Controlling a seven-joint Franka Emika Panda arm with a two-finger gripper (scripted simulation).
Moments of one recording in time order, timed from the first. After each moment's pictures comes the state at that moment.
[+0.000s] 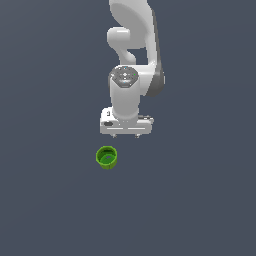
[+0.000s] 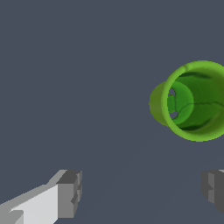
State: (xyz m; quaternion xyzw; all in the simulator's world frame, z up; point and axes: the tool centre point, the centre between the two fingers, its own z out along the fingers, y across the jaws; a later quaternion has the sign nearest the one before) arm -0.020 -0.009 0.145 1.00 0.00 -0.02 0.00
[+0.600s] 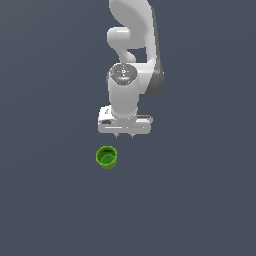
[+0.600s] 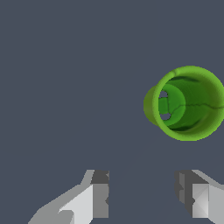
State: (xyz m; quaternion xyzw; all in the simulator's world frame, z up) arm -0.017 -0.015 0.153 1.00 0.00 -0.02 0.01
